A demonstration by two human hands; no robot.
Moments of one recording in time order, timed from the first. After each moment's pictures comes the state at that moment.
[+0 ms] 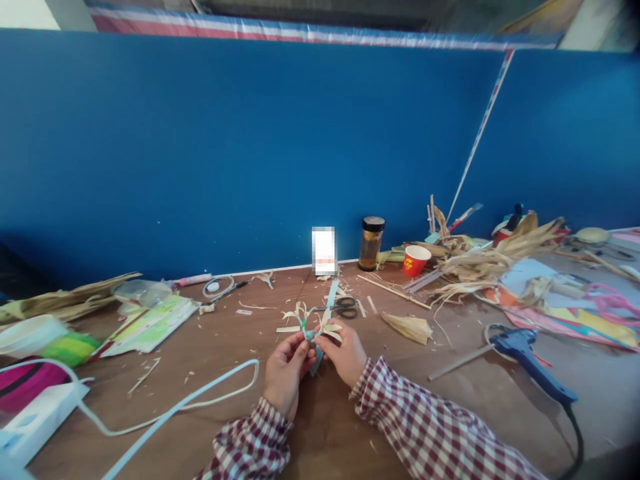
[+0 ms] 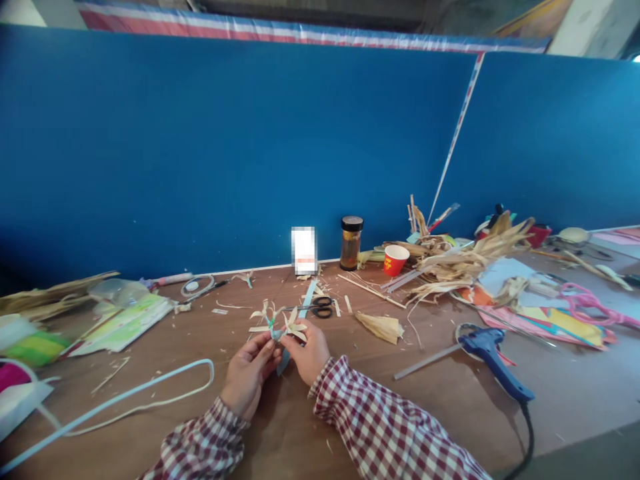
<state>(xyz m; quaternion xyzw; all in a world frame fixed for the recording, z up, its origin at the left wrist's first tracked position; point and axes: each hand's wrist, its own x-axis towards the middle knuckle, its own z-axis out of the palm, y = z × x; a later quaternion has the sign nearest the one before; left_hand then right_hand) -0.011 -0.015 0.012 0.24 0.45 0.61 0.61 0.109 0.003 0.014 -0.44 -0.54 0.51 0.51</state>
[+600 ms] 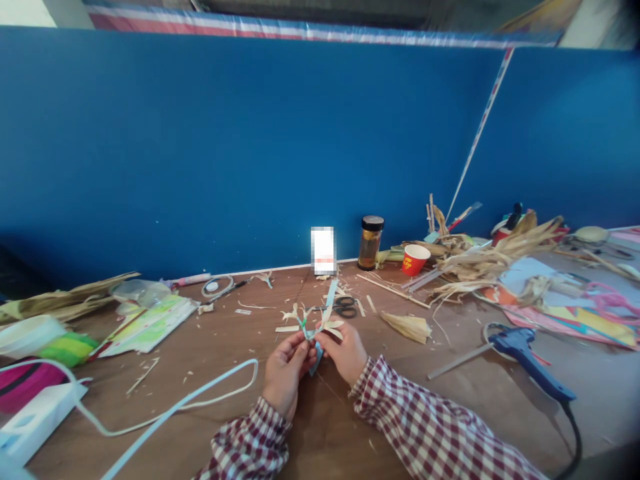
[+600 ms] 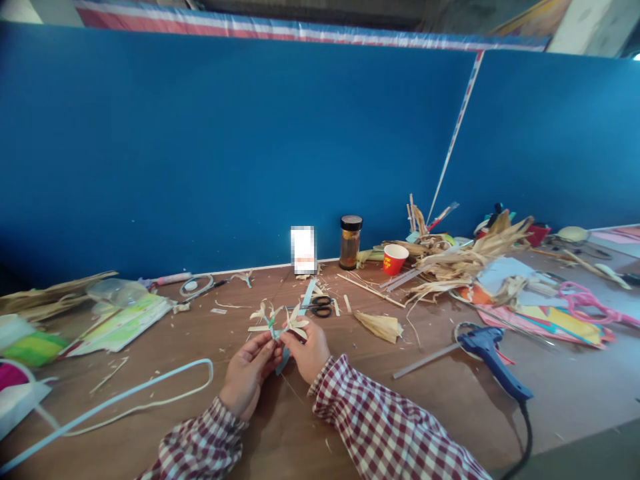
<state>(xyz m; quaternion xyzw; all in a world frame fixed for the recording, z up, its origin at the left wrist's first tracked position) -0.011 -0.015 0.011 0.25 0.45 0.59 0.62 0.109 0.003 0.017 -0.44 -0.52 0.51 0.52</state>
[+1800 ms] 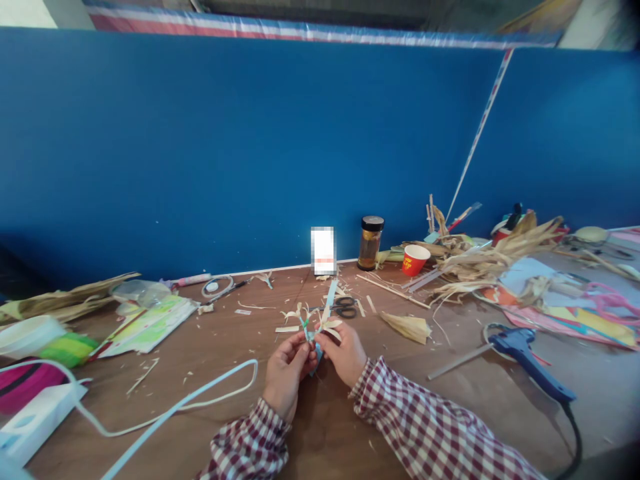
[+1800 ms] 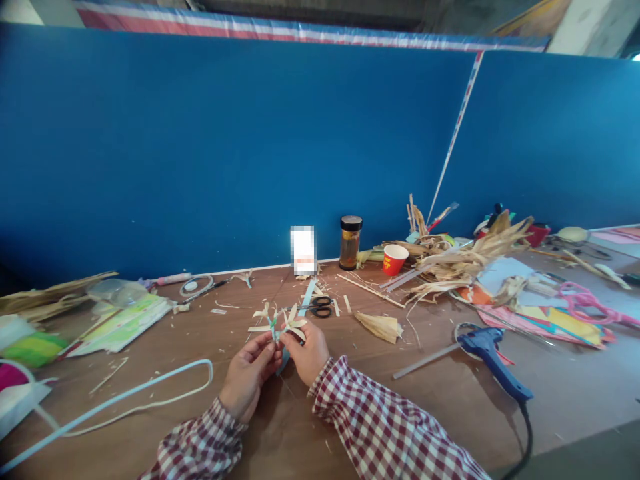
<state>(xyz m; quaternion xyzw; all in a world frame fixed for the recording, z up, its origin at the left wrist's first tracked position) -0.012 -0.017 0.013 0.25 0.45 0.59 0.62 0.109 0.003 0.011 -0.44 -0.57 0.45 0.53</state>
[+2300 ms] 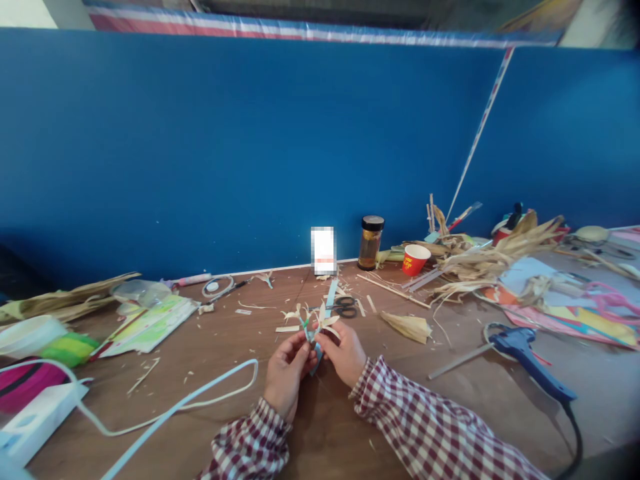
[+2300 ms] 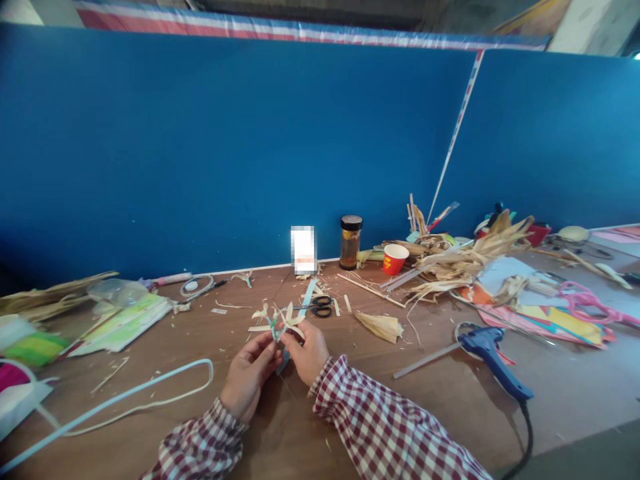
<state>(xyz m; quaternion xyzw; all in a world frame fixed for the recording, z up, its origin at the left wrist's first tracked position) -0.011 -0.017 0.011 0.26 0.44 0.59 0.62 0.108 0.000 0.017 -0.44 -0.56 0.49 0.51</state>
